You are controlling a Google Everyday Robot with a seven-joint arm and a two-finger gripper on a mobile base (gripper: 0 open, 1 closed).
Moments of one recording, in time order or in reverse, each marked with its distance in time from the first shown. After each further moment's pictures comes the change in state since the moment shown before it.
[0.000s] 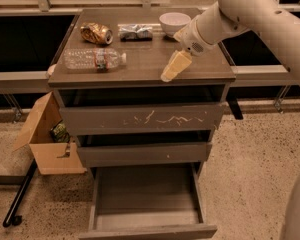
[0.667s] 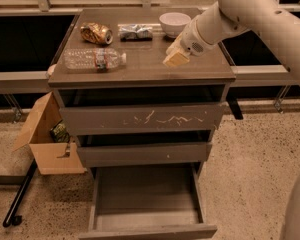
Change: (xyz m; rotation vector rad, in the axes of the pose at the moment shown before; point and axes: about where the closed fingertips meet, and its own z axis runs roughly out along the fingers) arm 0.000 0.000 0.000 0.000 0.000 0.000
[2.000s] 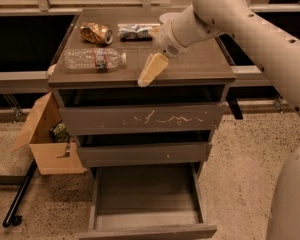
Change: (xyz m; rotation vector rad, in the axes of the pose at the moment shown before) arm -0.062 0.031 0.041 -0.088 -0.128 -0.101
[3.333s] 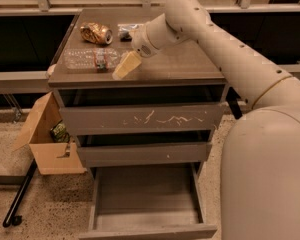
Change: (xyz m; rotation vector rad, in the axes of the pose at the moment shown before) arm -0.033 -0.036 0.084 0.007 -0.115 0.090
